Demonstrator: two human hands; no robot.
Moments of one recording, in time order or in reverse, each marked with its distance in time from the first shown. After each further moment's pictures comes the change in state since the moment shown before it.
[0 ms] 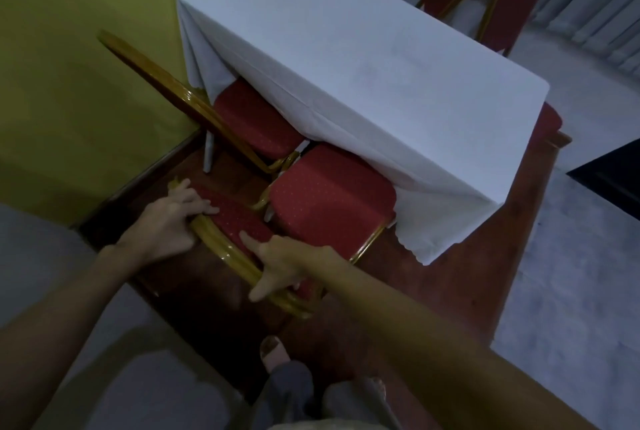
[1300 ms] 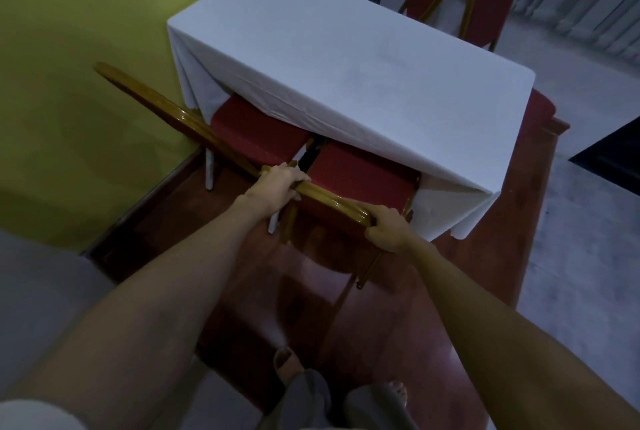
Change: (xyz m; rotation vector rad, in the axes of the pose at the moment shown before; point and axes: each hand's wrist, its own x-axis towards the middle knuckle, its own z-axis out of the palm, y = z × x) left_hand 0.140 0.127 0.036 -0.118 -0.320 -0.118; right_hand -0.090 0.138 -0.013 0.265 0.611 0.312
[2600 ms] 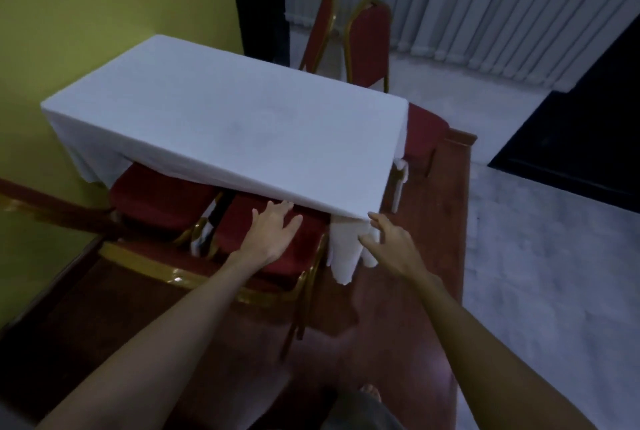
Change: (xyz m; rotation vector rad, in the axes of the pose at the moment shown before) left_hand 0.085 0.245 0.102 -0.172 0.079 -0.047; right_hand -0.083 0.222 -0.136 0.264 0.448 0.143
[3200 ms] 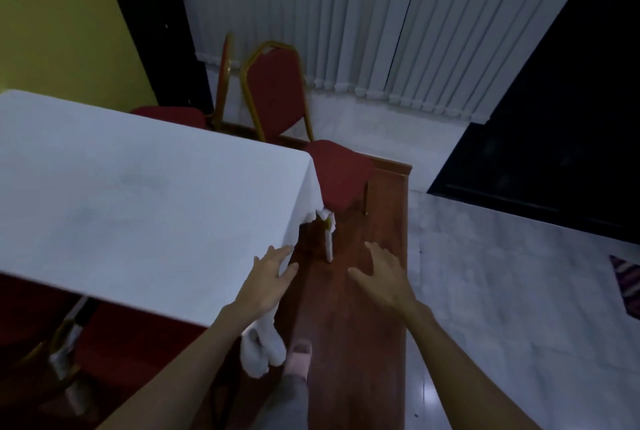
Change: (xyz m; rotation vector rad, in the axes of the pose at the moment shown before) left_hand 0.216 0.237 0.162 -0.132 -0.140 0.093; right_hand 0.176 0.193 -0.227 -0.112 0.067 0.160
